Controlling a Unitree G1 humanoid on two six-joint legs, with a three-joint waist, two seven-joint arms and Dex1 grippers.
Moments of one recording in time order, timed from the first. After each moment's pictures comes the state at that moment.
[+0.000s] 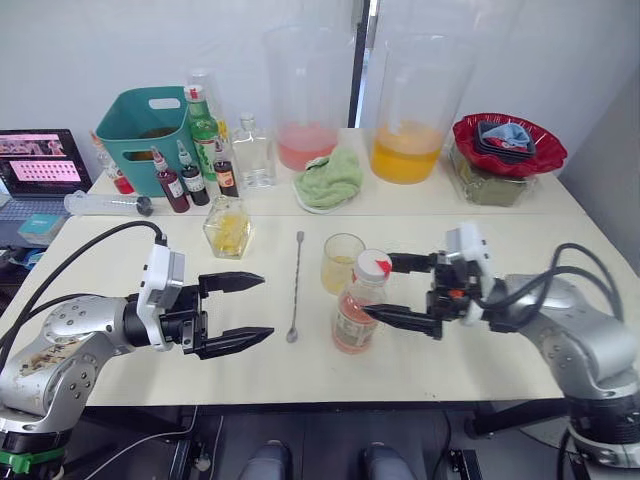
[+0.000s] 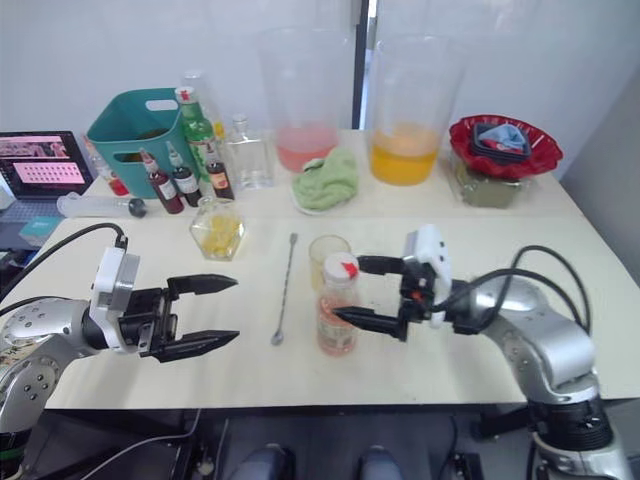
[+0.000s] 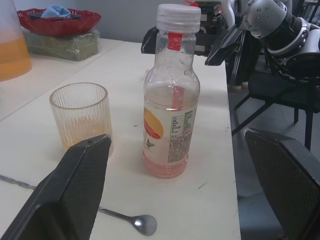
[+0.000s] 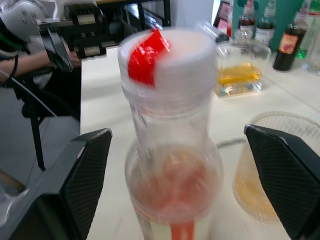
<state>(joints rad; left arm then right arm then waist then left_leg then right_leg) -0.15 0.82 0.22 -0.39 -0.80 0.47 -1.15 -0.35 -0.76 -0.11 -0.39 0.70 0.63 1.07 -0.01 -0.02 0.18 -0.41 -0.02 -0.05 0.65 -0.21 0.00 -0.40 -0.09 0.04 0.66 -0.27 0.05</state>
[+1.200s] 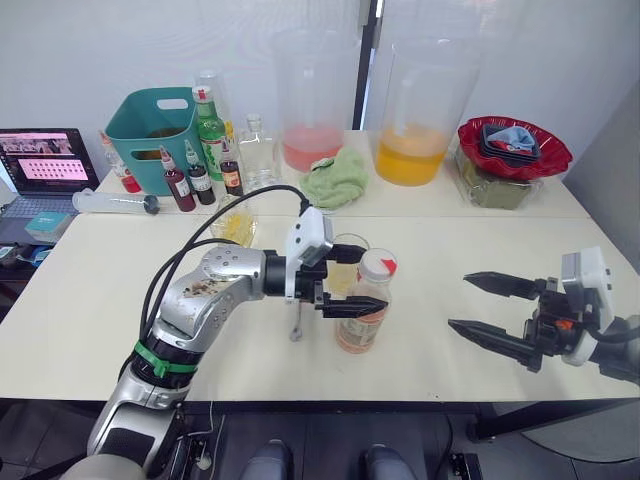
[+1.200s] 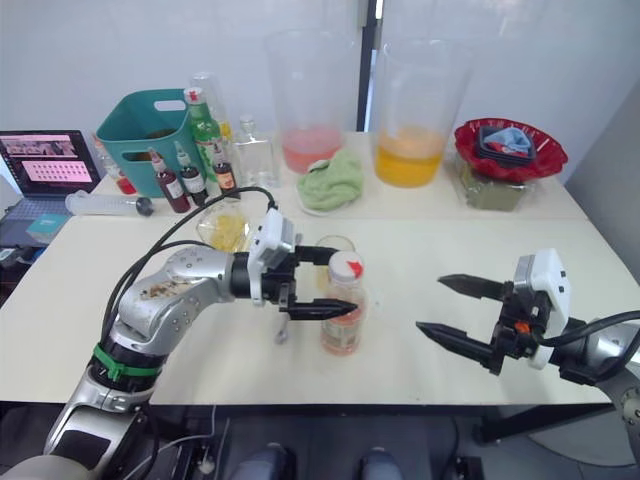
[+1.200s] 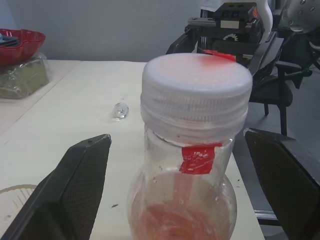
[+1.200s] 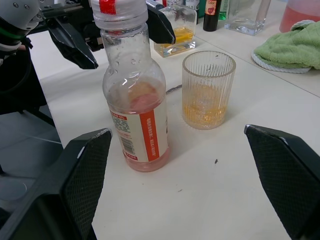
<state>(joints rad) -0.68 0.44 -0.24 -0.20 -0.55 0.59 -1.01 0.05 -0.89 -0.51 -0.52 0.84 0.64 1.01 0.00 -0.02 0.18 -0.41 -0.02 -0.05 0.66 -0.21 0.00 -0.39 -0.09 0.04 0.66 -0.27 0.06</state>
